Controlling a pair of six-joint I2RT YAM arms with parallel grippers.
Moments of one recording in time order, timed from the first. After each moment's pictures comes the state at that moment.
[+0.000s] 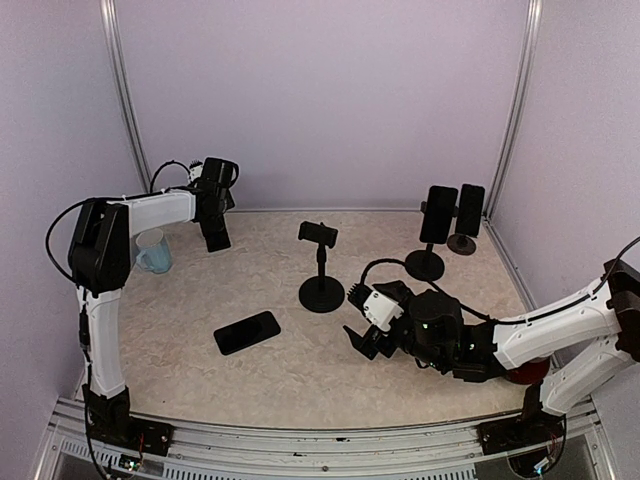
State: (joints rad) left arm -0.34 2.12 1.71 -0.19 -0.70 -0.53; right arm 1.14 1.41 0.54 0.56 0.45 -0.33
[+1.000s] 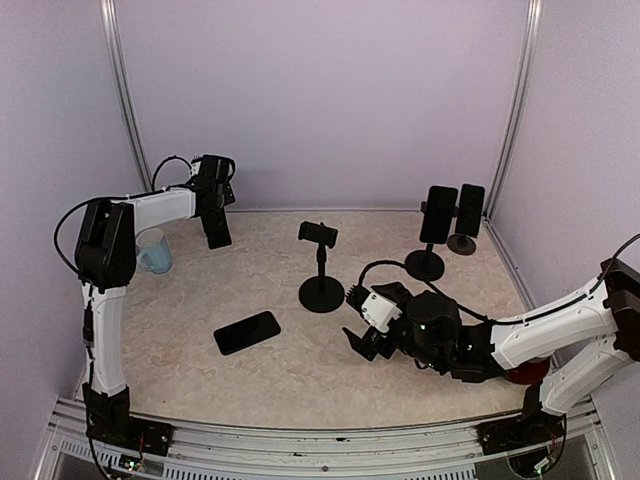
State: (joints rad) left arm -0.30 2.19 1.79 -0.16 -0.64 -0.46; right arm 1.14 1.43 0.55 0.56 0.45 -0.33
